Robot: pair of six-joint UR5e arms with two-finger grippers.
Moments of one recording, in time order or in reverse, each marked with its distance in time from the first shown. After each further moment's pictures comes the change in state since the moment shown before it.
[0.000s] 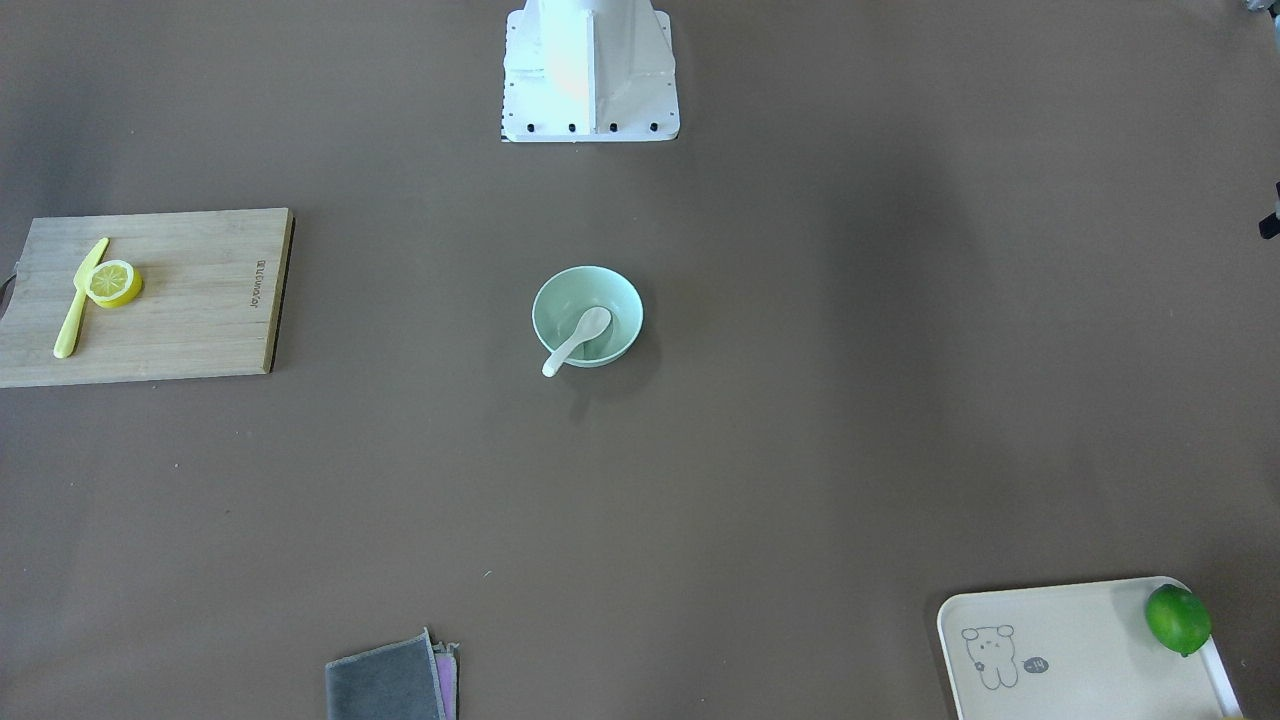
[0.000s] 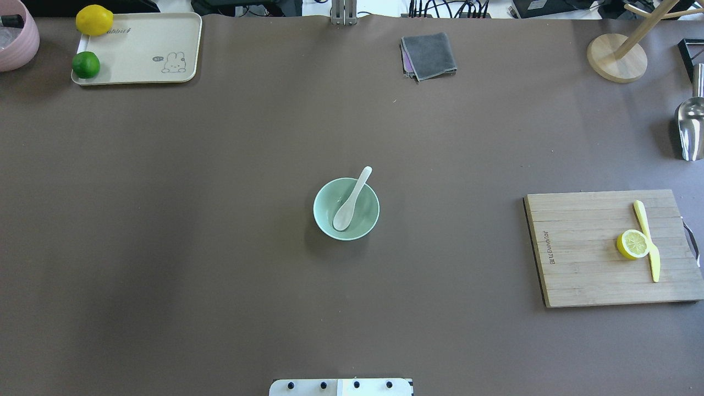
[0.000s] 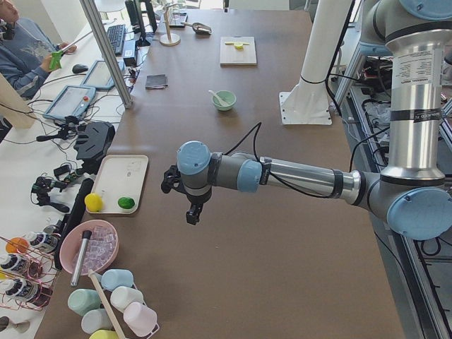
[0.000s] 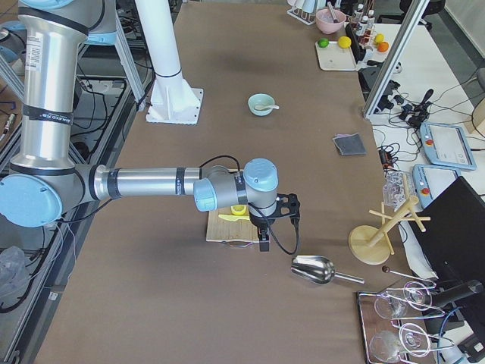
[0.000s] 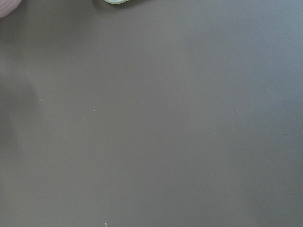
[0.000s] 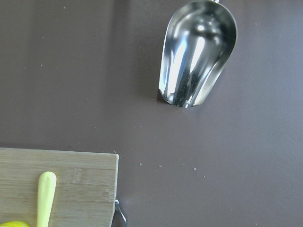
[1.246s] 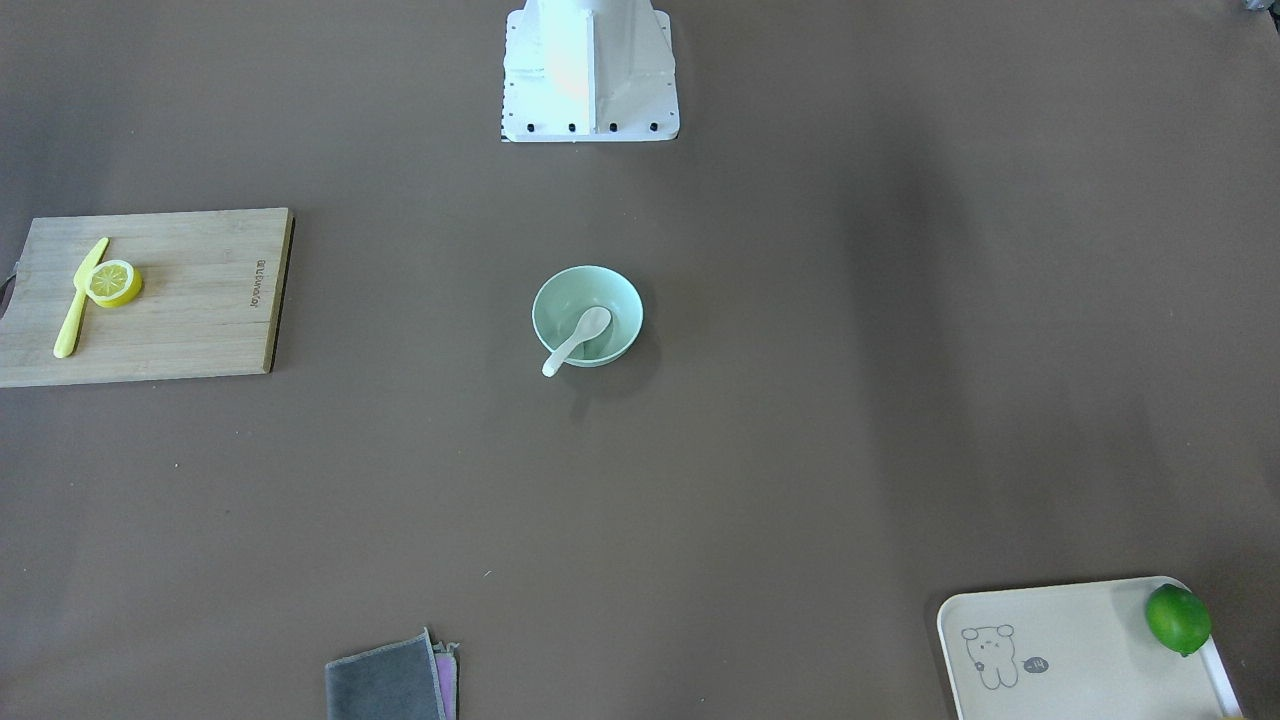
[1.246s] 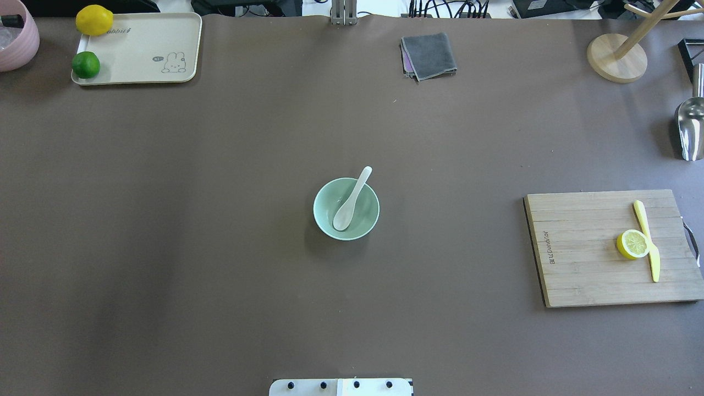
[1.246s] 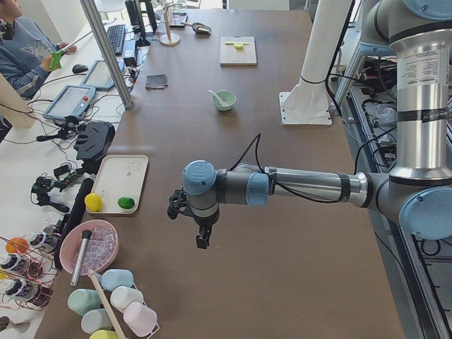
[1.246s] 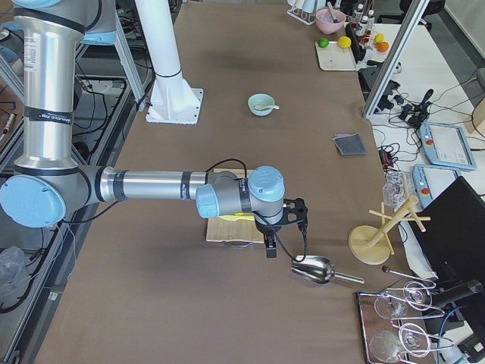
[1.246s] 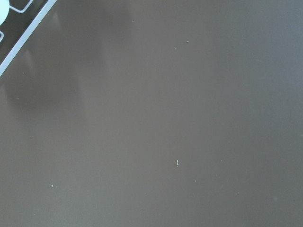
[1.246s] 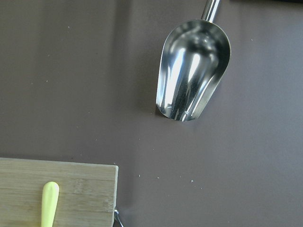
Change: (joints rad) left arm -0.018 0.042 0.014 0.087 0.112 -0.001; right arm 0.045 0.035 -0.036 -0.007 0.049 -0.036
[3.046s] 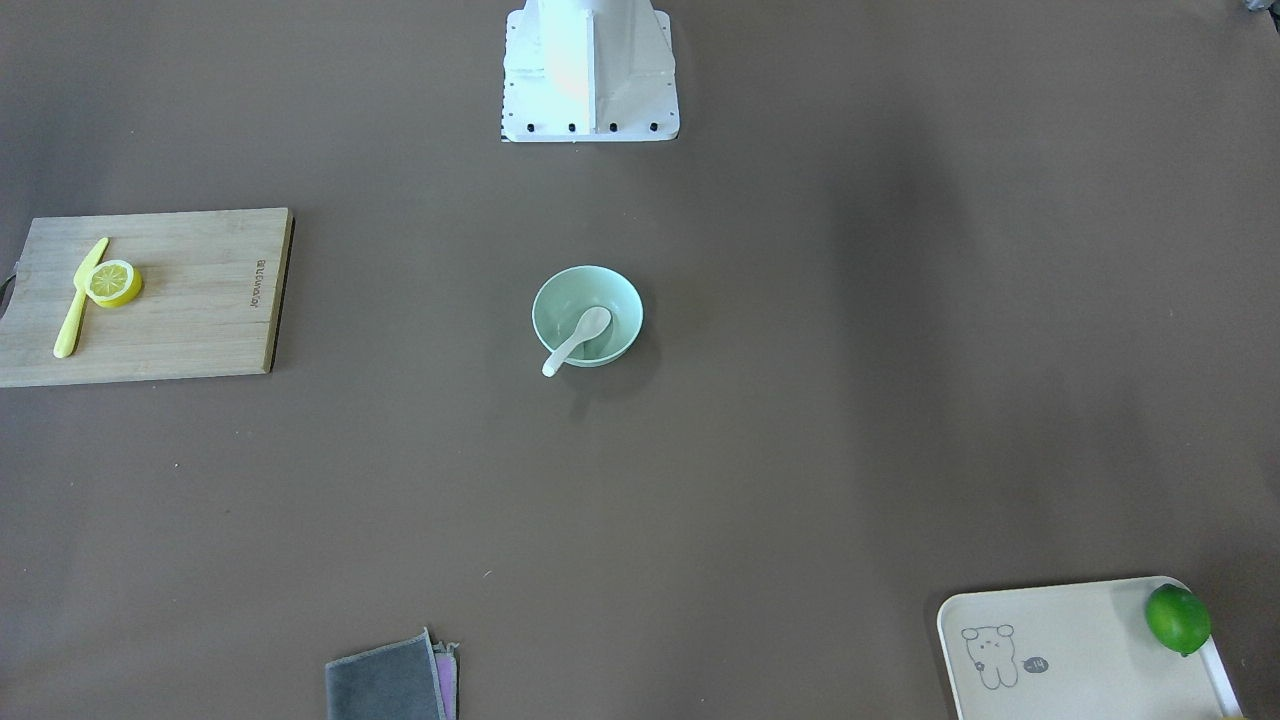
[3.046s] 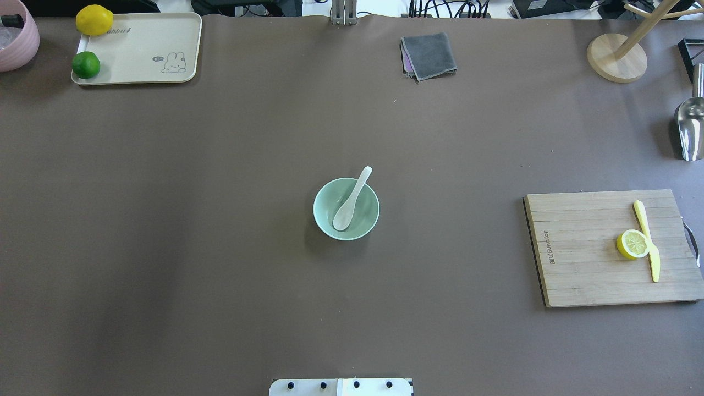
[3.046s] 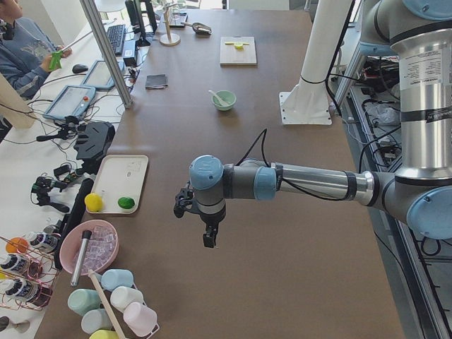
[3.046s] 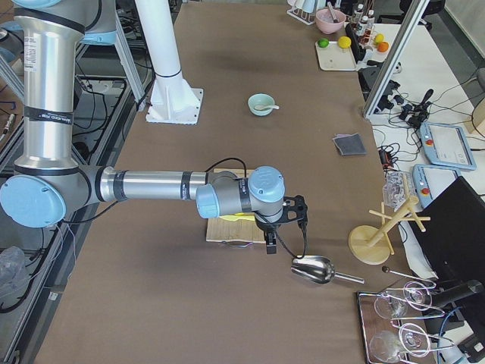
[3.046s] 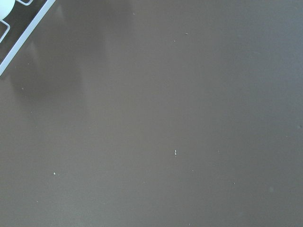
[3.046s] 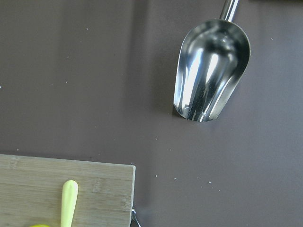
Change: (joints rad) left arm 0.000 0.022 -0.045 0.007 0.012 -0.008; right arm 0.001 0.000 -0.001 0.011 0.057 0.003
